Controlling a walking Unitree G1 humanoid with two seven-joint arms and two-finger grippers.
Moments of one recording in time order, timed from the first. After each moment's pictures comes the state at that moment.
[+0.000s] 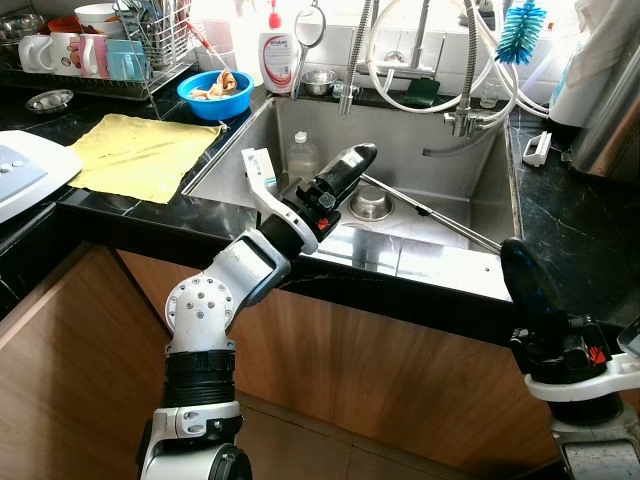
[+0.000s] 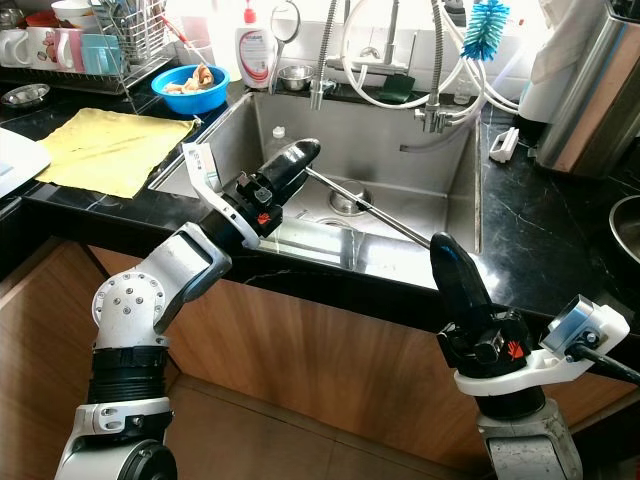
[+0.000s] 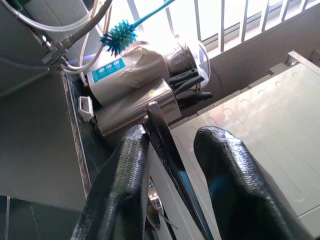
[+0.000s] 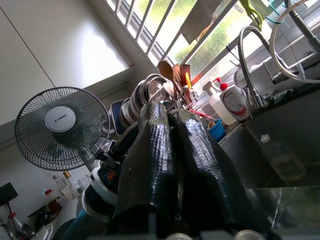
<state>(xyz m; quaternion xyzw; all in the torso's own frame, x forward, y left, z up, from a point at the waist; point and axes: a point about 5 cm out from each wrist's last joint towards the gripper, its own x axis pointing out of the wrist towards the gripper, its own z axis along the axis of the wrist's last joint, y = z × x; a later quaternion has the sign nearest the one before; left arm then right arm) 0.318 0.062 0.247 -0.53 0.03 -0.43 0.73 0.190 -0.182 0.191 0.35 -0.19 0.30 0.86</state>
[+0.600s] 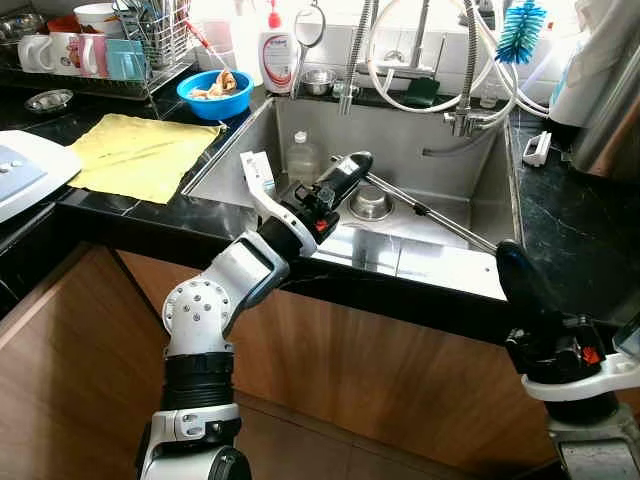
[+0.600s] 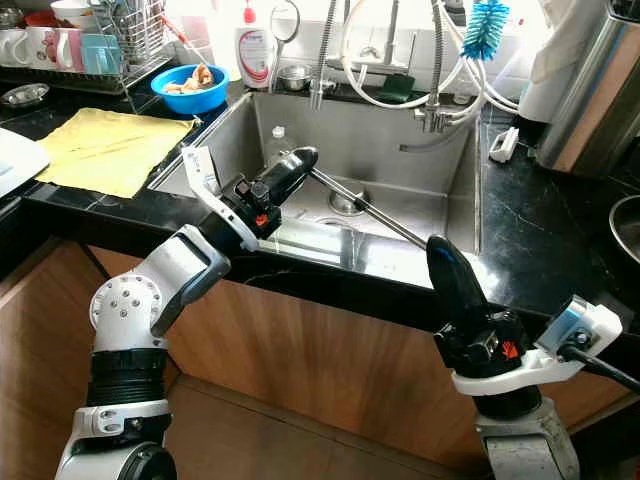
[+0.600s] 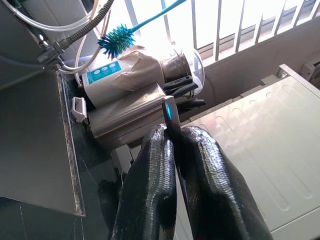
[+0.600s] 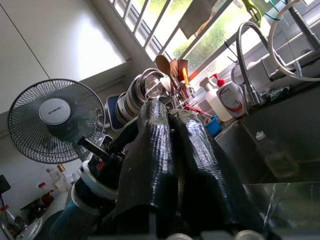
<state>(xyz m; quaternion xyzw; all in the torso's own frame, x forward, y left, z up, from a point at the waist) 0.318 0.067 0.248 -0.55 0.04 -0.42 0.72 0.194 -0.180 0.186 0.34 -0.18 0.30 0.87</state>
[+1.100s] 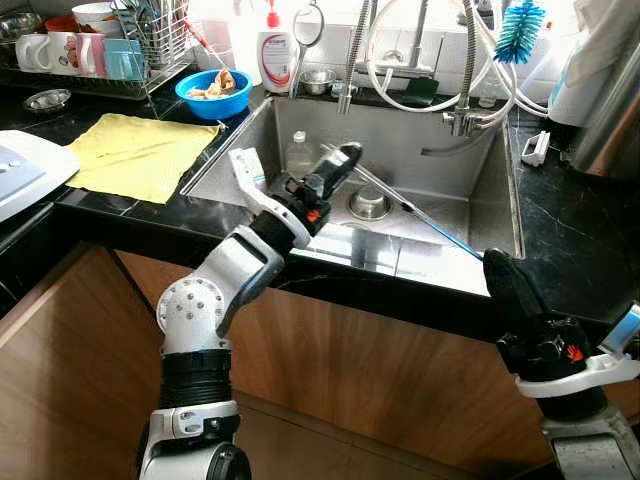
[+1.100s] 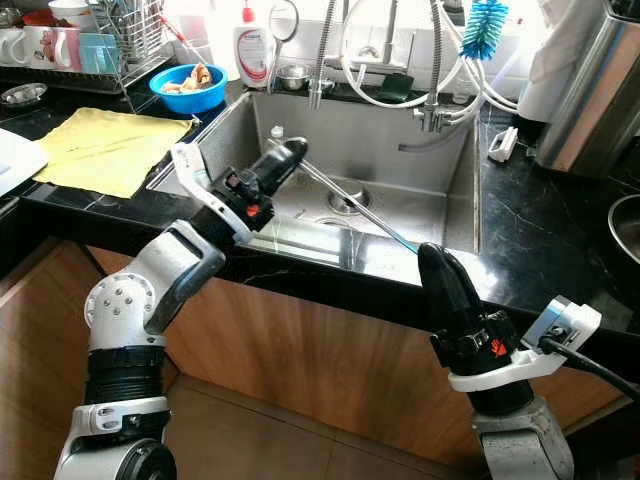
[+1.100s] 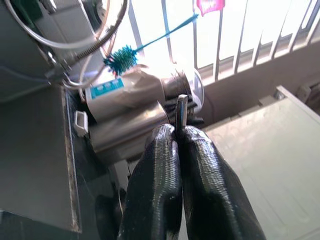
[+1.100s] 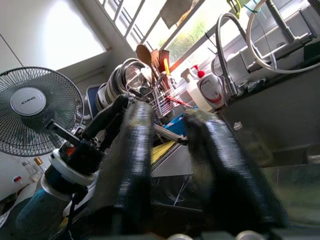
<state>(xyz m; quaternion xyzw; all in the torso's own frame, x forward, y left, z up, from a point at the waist) 0.322 0.077 0.252 -0.58 0.02 -0.40 0.71 0.199 -0.185 0.176 0.32 -0.16 0.27 0.89</state>
